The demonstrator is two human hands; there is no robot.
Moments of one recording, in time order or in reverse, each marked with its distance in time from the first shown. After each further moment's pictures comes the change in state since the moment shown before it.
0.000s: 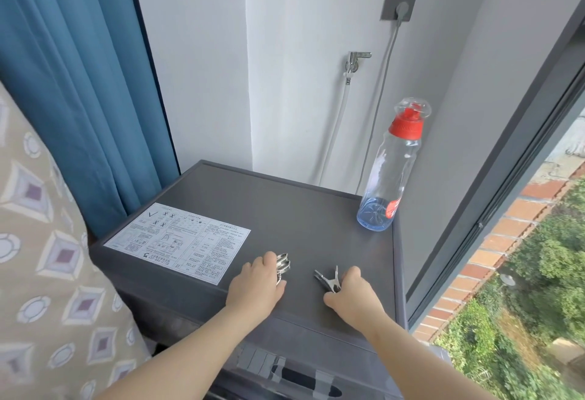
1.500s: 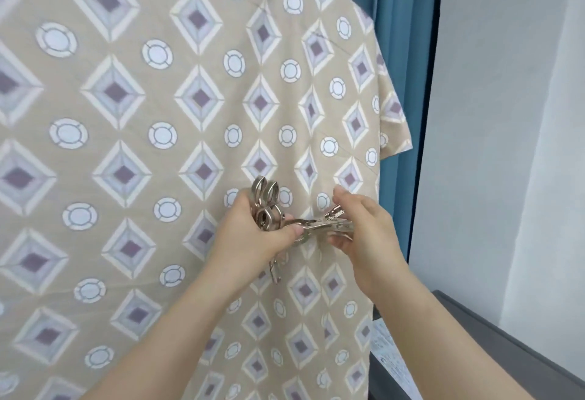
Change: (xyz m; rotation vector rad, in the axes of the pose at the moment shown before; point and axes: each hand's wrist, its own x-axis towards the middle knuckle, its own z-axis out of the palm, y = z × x) left_hand -0.229 -0.120 -0.308 -0.806 1.053 -0.392; right_hand -0.233 -0.314 -0.025 1.118 -0.716 -0.893
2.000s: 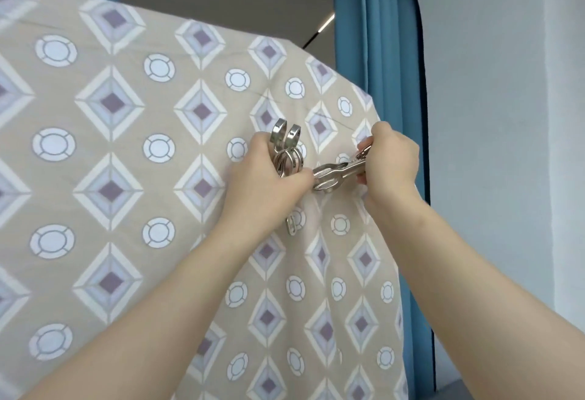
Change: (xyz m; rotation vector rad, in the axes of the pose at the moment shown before) left_hand 0.099 0.101 -0.008 0.211 0.184 0.398; right_hand 0.096 -0.123 0.061 -0.083 0.355 -0.428
